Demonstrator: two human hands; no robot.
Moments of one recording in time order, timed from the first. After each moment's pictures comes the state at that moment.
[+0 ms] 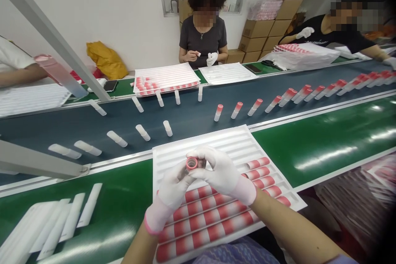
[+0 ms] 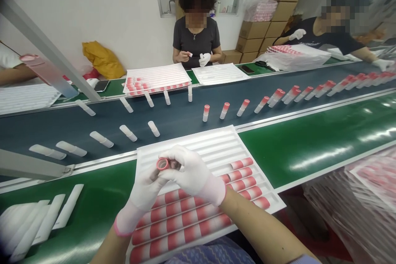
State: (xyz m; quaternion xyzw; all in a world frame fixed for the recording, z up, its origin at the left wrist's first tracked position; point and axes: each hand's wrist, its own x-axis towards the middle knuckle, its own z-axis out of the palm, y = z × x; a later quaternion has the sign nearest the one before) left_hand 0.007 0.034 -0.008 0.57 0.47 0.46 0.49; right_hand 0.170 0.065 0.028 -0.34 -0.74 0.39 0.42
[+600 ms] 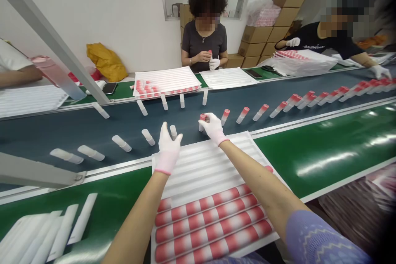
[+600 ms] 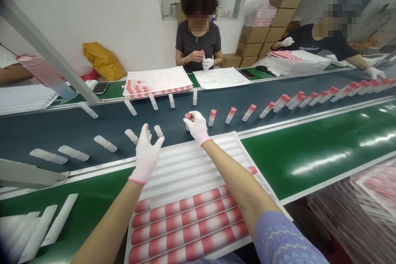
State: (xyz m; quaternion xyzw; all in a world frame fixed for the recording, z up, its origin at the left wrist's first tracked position) left_hand -0.008 0.154 -0.039 0.48 0.68 0.48 0.27; right_hand 0.169 0.247 -0.034 -0.57 -0.63 0.28 0.46
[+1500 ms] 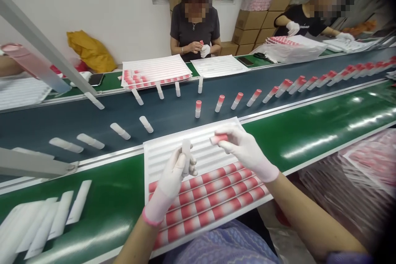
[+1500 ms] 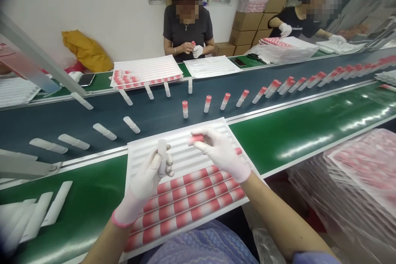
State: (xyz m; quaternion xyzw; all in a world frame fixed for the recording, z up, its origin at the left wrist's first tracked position) left_hand 0.034 0.034 -0.013 0.38 0.39 0.49 0.68; right_hand 0.256 0.069 0.029 -0.47 -0.64 0.44 0.42
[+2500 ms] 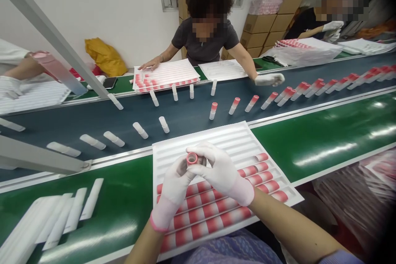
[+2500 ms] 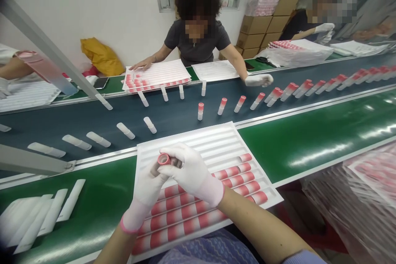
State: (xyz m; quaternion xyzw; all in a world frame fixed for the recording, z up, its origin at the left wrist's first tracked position) left_hand 0.025 0.029 -0.019 0.44 0.45 0.53 0.57; right_hand 0.165 0.048 0.026 -0.39 -0.71 0.38 0.45
